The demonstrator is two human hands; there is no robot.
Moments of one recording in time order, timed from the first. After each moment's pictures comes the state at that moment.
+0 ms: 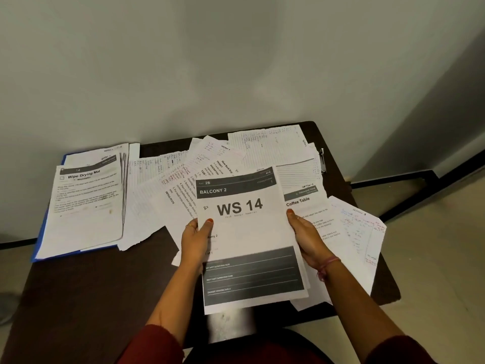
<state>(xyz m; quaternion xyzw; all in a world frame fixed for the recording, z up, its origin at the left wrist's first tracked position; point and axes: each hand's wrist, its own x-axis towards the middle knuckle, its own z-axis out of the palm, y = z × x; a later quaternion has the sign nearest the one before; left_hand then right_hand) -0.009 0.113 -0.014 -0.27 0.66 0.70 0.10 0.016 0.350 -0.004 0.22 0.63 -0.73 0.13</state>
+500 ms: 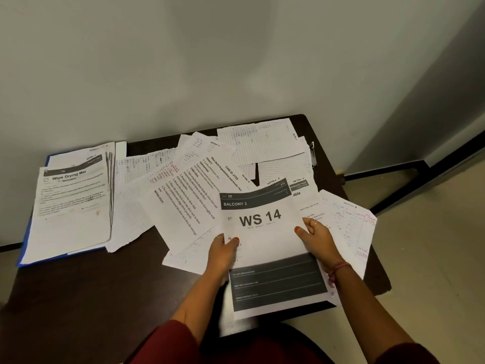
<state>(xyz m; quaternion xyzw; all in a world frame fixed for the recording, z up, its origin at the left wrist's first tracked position) 0.019 0.173 -0.046 -0.26 0.68 0.64 0.24 0.035 0.398 -0.034 0.27 0.77 -0.57 0.10</state>
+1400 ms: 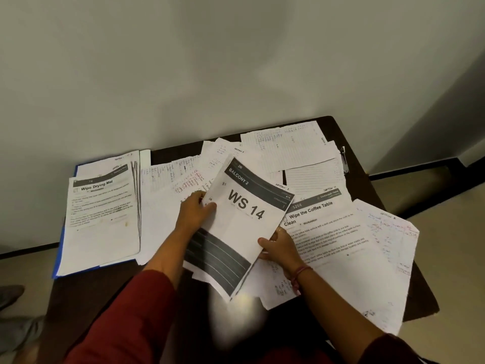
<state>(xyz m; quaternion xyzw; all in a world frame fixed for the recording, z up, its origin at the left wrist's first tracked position) -0.118 0.064 0.006 -0.09 0.91 0.38 0.14 -0.017 0.258 -0.025 0.28 0.73 -0.60 0.19</state>
